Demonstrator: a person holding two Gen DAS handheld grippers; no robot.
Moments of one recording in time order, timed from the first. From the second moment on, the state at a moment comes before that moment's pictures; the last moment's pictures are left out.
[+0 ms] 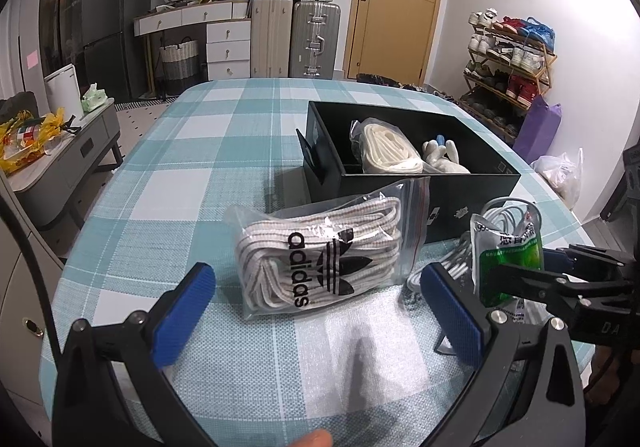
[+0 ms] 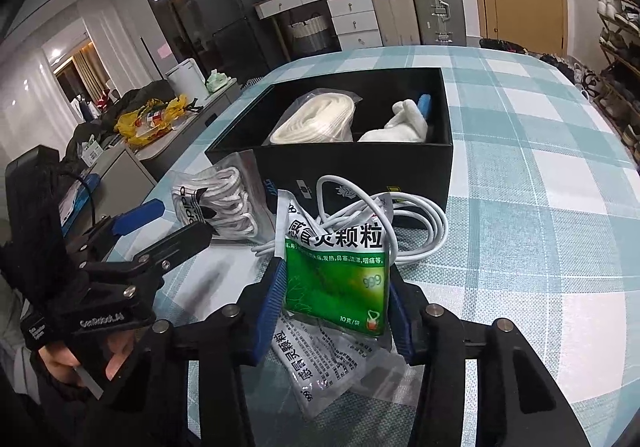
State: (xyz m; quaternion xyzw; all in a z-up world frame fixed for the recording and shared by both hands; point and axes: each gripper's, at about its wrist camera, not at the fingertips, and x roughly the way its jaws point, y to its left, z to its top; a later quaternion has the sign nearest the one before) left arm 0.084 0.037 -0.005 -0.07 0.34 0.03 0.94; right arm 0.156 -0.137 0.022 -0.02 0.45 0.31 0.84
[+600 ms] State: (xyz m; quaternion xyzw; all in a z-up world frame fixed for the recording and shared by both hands) left arm 0.109 0.029 -0.005 -0.07 0.37 0.04 0.93; right arm 0.149 -0.155 0.029 -0.03 0.44 0.32 0.84
